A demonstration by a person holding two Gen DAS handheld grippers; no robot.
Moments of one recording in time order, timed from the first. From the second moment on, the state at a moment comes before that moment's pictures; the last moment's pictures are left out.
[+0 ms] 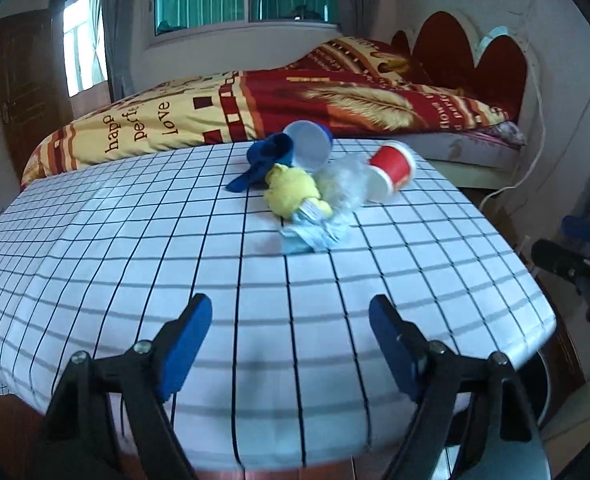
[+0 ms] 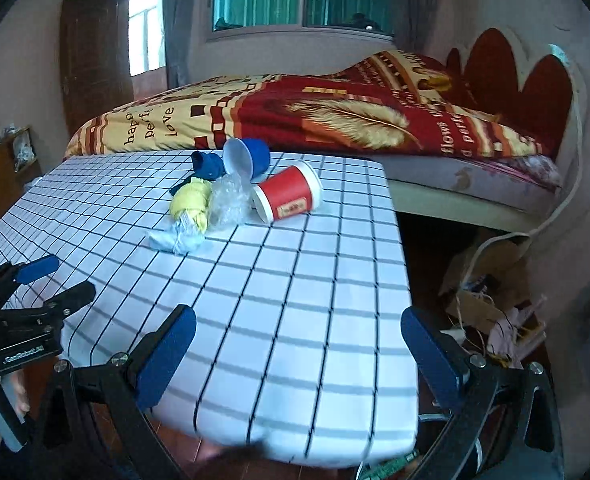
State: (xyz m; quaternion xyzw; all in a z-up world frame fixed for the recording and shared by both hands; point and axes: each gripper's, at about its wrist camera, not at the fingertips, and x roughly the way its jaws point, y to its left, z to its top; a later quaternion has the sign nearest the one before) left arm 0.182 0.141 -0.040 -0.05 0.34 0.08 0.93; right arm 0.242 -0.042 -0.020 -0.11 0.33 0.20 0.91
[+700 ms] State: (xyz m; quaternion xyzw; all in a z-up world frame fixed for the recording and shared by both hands) left arm 0.307 0.136 -0.081 -0.04 0.41 0.05 0.91; right arm 0.410 0.026 -0.078 -0.15 0.38 0.24 0.88
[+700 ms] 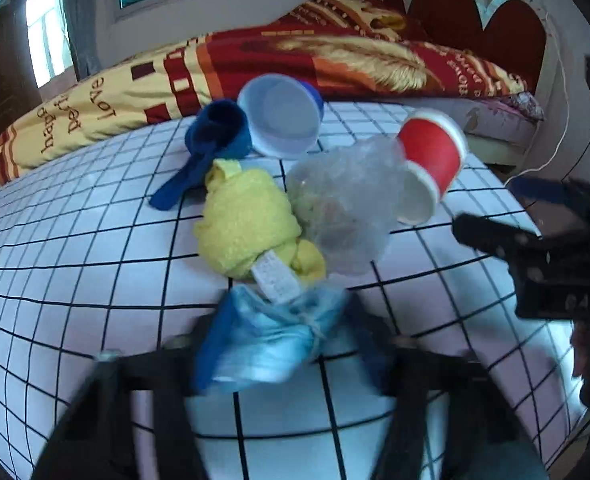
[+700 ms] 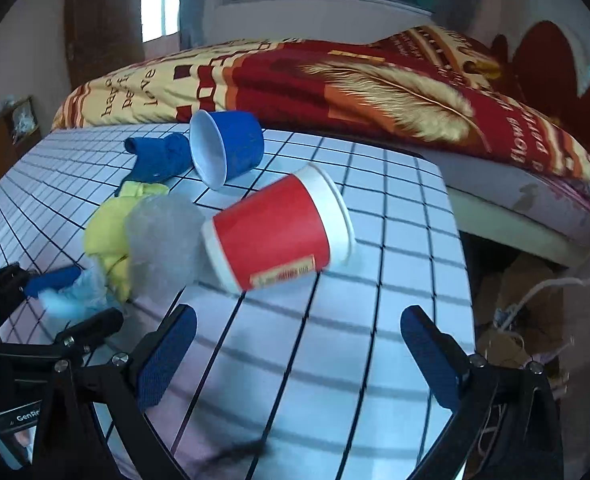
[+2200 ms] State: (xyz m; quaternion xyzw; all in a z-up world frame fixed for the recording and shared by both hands) left arm 0.176 0.110 -0.021 -0.05 0.31 -0.01 0.95; right arm 0.244 -0.094 -0.023 -0.12 0.33 0.21 0.91
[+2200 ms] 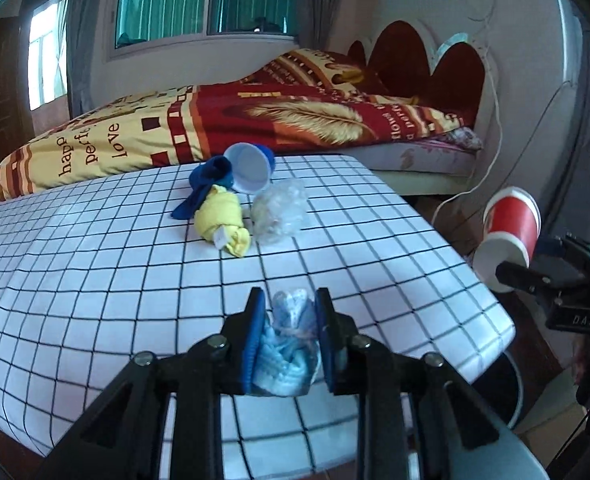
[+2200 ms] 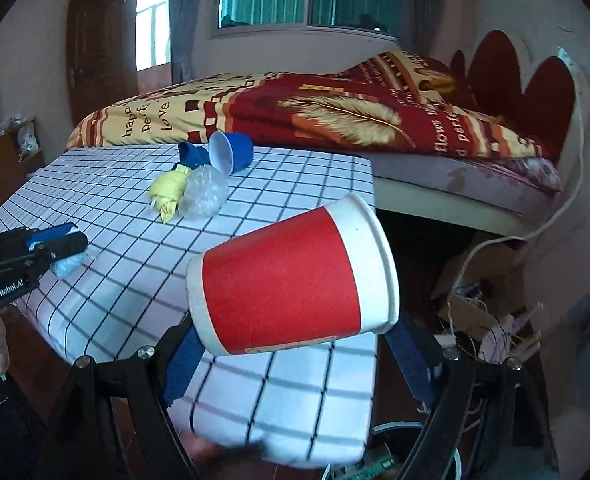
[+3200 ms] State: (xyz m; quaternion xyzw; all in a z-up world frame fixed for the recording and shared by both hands) left arm 0.151 -0.078 -0.032 -0.01 0.32 -0.23 0.92; right arm 0.145 -0.272 -0.051 -0.06 0.38 0.07 0.92
